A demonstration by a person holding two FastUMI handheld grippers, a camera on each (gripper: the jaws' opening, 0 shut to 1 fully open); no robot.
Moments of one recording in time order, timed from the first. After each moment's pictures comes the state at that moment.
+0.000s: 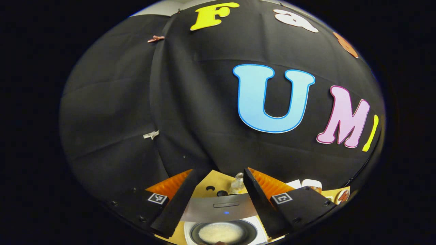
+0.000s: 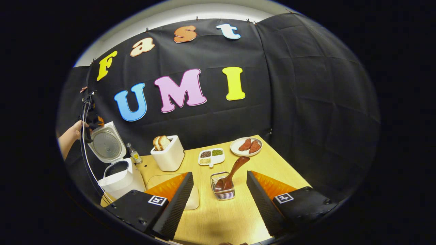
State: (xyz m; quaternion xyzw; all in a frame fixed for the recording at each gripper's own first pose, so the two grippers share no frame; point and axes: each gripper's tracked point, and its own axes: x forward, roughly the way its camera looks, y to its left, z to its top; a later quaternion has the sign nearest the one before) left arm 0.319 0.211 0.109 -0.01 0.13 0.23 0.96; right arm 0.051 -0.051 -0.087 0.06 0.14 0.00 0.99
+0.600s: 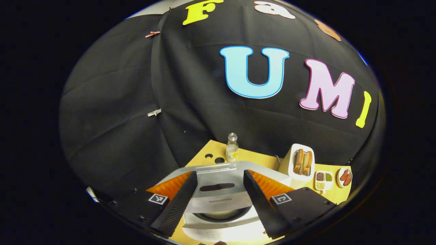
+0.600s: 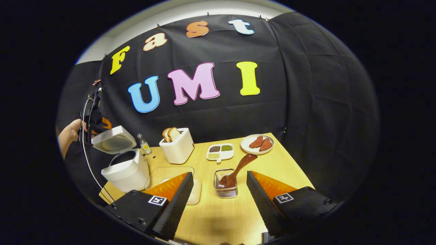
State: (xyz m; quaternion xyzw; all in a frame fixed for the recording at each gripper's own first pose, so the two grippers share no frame) left arm 0.212 0.125 0.013 -0.01 0.20 0.22 0.95; right arm 0.056 -0.054 -0.111 0.04 0.17 0.08 0.98
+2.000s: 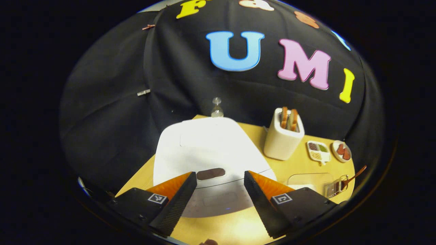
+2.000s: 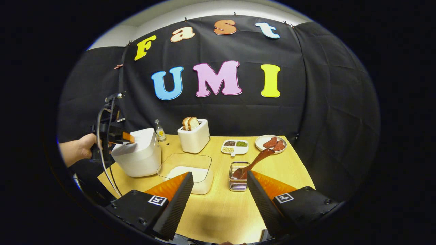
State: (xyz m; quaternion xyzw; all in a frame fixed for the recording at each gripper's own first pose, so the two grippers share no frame) left arm 0.137 0.066 -0.080 0.00 0.18 0.15 0.97; right arm 0.012 0.002 -0.108 -0.02 0.16 0.14 0.98
